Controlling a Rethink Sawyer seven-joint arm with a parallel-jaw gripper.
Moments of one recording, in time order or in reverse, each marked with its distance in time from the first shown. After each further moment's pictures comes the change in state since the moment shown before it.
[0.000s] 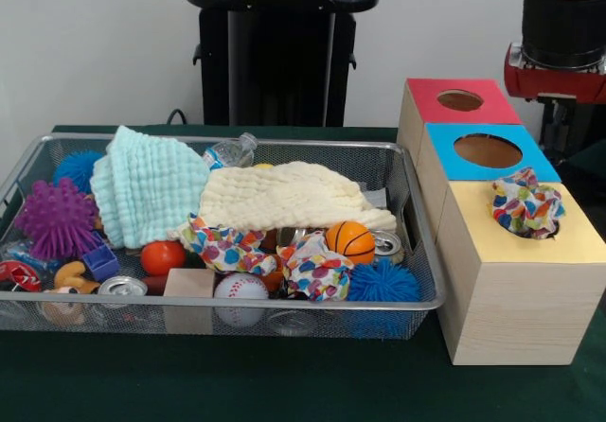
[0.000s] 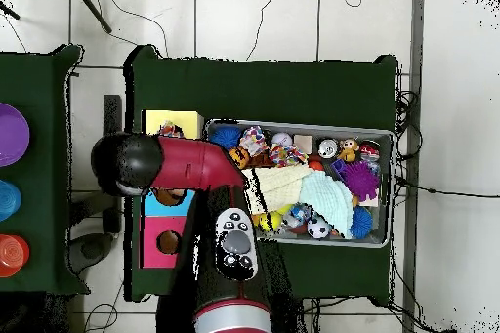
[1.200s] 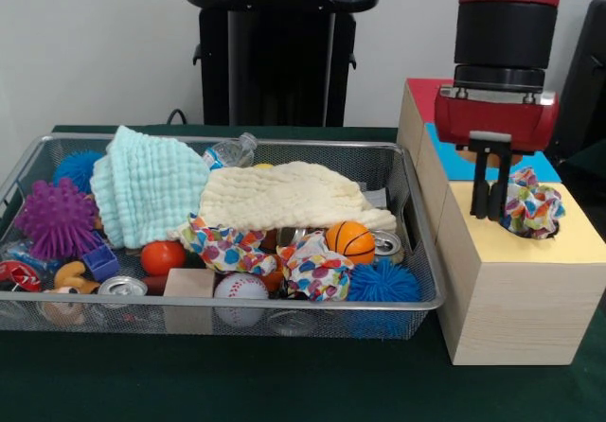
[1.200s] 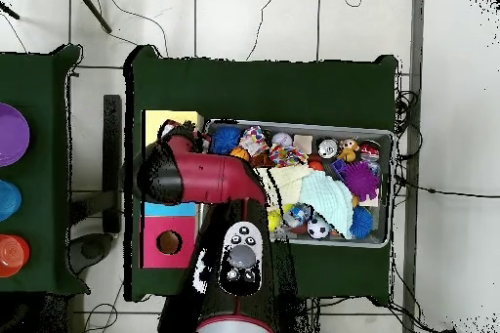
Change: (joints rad) arm 0.028 0.027 -0.152 0.020 -0.106 -0.554 0.000
